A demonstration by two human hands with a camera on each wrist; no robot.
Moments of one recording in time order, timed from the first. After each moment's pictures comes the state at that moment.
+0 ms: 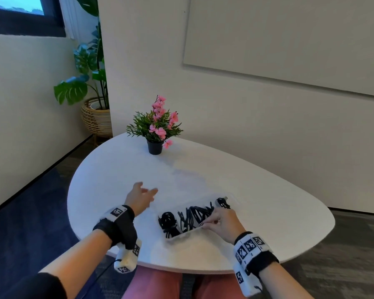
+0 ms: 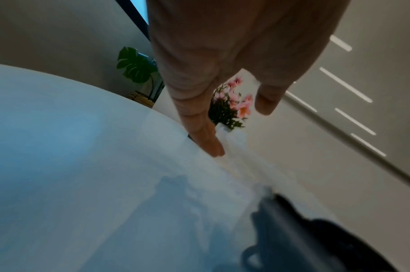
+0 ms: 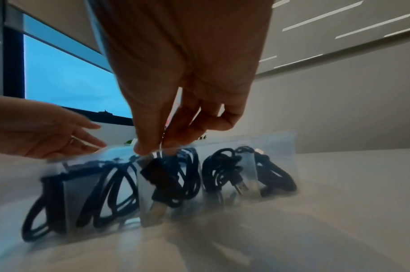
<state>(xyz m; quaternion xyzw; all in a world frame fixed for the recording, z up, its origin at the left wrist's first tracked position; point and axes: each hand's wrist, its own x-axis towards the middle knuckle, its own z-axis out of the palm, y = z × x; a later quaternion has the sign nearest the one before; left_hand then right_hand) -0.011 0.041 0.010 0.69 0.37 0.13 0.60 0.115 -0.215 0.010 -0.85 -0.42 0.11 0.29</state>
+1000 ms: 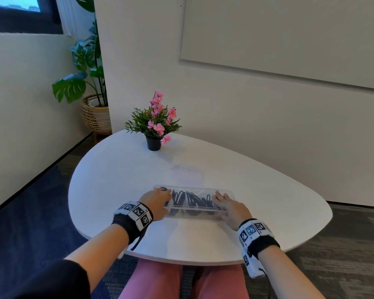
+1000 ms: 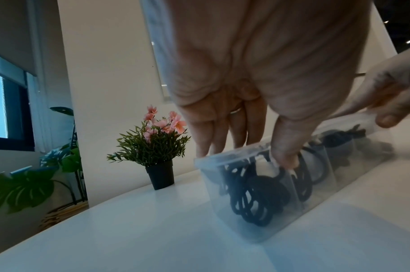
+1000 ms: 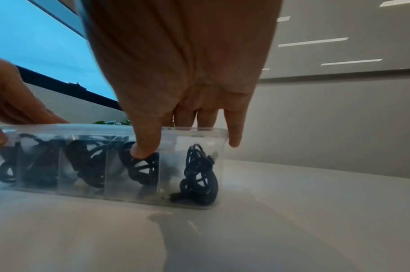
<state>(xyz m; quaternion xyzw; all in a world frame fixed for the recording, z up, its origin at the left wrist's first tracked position) -0.004 -0.003 0.027 0.99 0.13 -0.08 0.08 0.148 -0.228 0.014 -0.90 -0.42 0.15 0.03</state>
